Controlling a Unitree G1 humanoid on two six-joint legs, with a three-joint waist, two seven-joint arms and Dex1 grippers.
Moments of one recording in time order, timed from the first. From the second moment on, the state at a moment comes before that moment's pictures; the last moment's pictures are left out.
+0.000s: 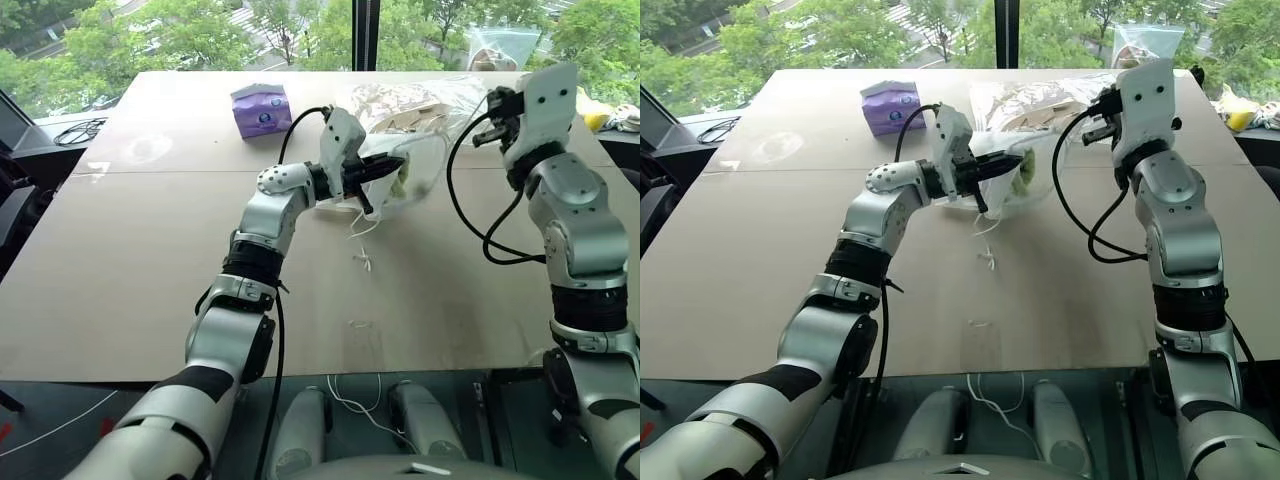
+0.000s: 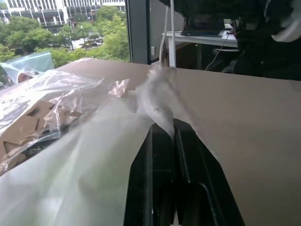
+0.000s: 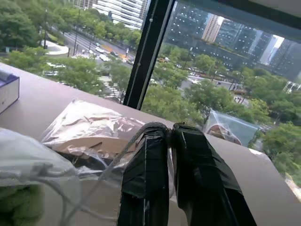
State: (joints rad) left arm -0.97 0.21 -0.07 0.56 -0.24 0.17 -0.98; right arm -0.74 -0.41 -0.09 -0.15 0.12 0.54 0.12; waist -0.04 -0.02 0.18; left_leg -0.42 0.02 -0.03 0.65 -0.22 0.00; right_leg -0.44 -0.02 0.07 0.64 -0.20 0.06
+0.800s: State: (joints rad) left arm -0.71 0.37 -0.17 0.27 -0.19 0.23 -1.00; right arm -0.70 -0.35 -0.07 -0.15 0.10 0.54 0.14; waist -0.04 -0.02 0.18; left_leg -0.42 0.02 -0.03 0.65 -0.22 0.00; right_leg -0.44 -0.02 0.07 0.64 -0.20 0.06
